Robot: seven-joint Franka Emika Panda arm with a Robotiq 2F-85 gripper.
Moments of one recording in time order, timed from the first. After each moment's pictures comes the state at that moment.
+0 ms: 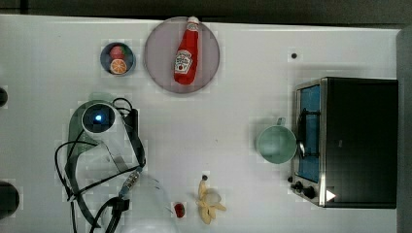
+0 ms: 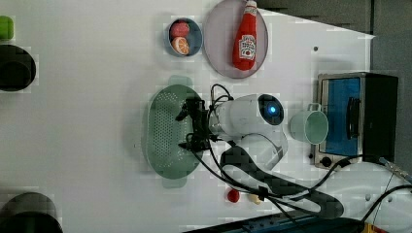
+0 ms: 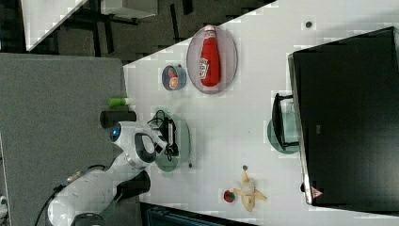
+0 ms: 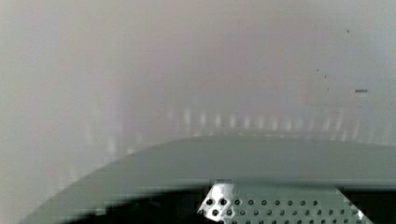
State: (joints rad) arm 0.10 0.64 0.40 -2.12 -0.09 1.05 1.25
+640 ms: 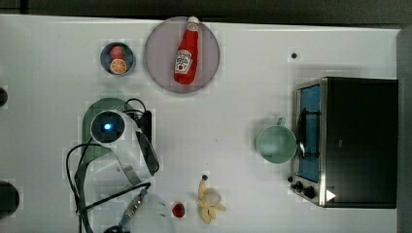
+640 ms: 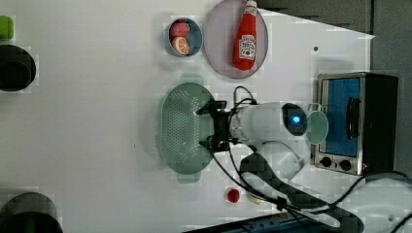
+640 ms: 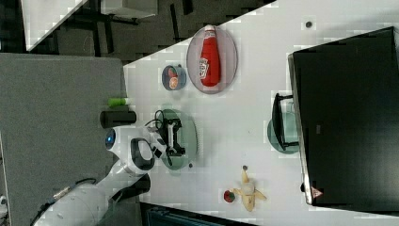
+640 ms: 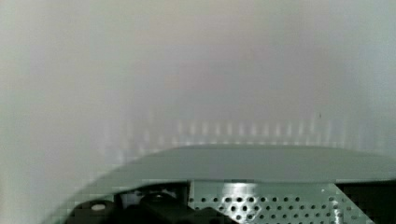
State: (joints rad) arm 0.12 0.47 0.31 -2.26 -0.10 1.08 1.26
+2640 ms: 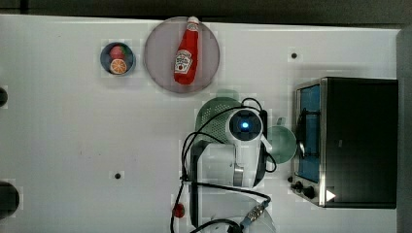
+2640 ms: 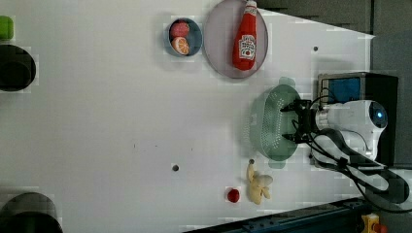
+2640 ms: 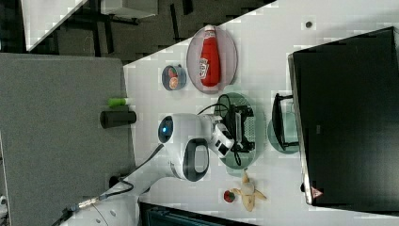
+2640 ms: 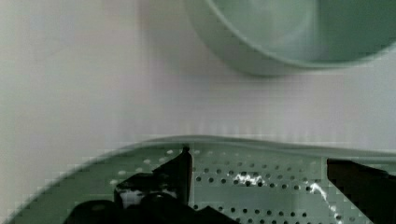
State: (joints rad) arm 0.01 0.40 -0.18 -2.37 -0.09 1.12 0.73
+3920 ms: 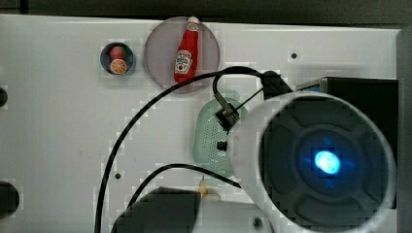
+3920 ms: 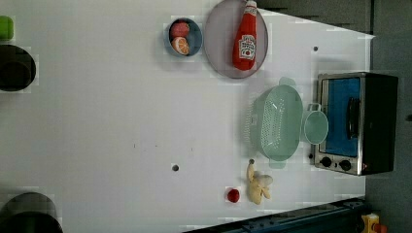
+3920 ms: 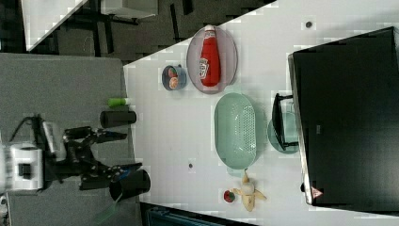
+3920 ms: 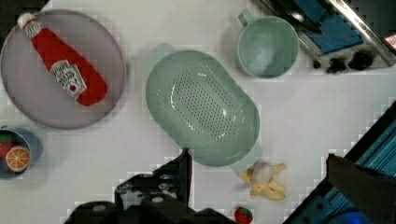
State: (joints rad) arm 0.01 -0.24 -0.09 -1.82 -0.07 -0.01 0.00
